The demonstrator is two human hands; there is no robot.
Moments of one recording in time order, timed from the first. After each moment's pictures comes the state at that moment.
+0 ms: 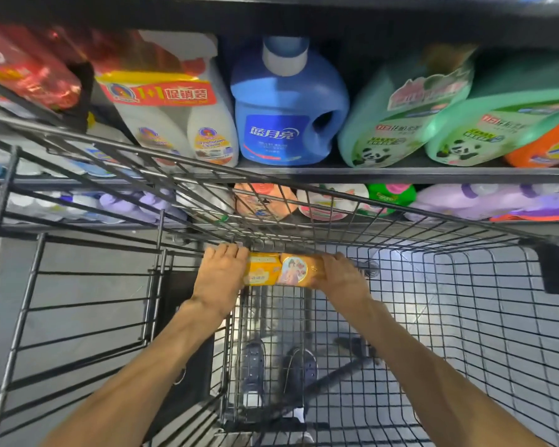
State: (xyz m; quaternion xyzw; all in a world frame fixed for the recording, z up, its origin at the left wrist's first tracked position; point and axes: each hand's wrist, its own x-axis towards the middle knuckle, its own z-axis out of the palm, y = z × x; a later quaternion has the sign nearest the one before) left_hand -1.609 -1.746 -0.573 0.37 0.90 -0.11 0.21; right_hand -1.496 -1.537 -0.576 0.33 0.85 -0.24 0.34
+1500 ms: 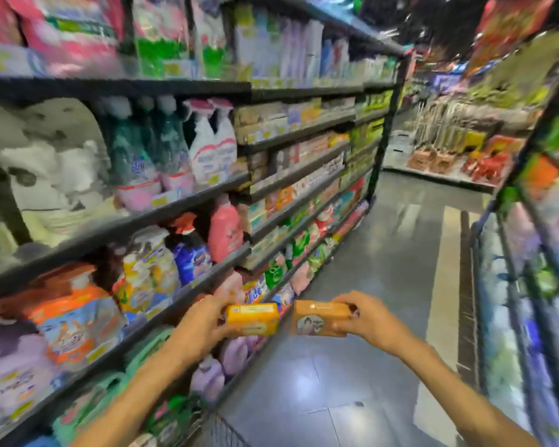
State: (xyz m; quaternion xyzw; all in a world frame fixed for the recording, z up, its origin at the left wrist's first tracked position) left_hand -1.331 -1.401 -0.003 0.75 0.58 0.26 0.17; right_hand -0.975 -1.344 0.004 0.54 0.79 -0.24 -0.16
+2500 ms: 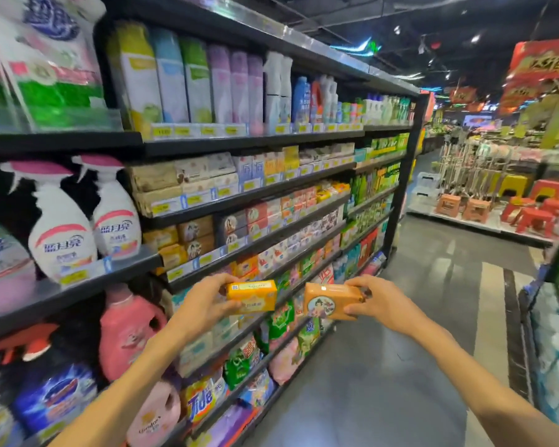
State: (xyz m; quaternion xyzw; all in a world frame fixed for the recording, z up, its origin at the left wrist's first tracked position) left_hand -1.149 -0.948 0.069 0.71 0.61 0.33 0.11; right_hand -0.779 -0.869 0.089 0.53 0.79 -0.22 -0.21
